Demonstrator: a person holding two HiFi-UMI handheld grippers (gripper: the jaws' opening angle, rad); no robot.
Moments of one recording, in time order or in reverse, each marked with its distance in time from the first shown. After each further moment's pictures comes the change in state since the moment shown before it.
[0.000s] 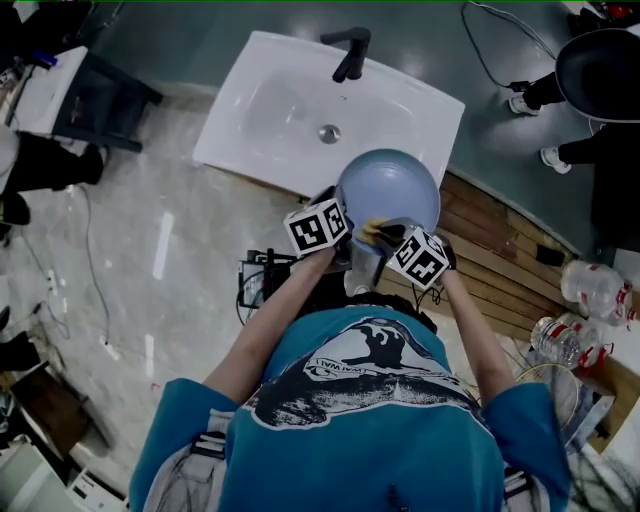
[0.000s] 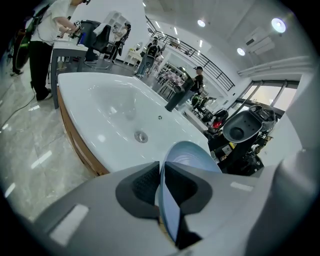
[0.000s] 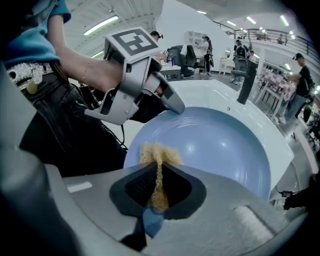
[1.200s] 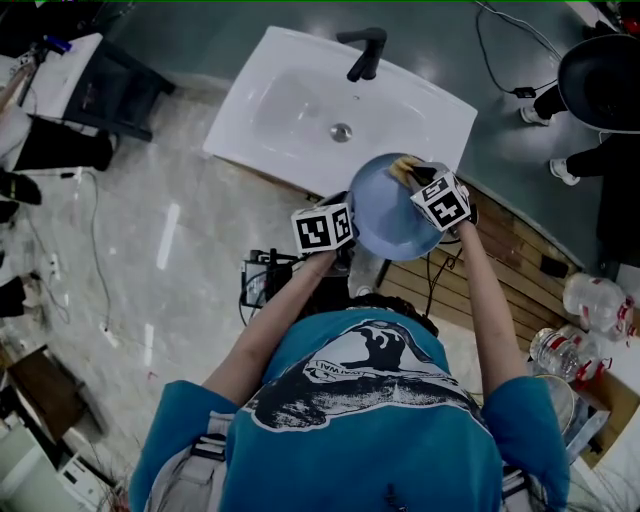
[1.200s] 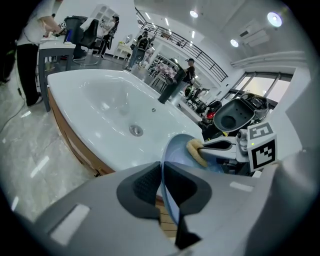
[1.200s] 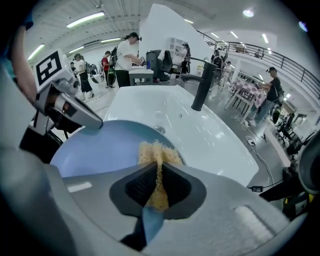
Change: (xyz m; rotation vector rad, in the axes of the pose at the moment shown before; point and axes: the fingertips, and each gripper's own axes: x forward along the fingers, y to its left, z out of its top) left arm -0.001 -0.007 -0.015 0.079 0.095 -0.053; right arm -0.010 -0.164 0.021 0.088 -0.039 -0.287
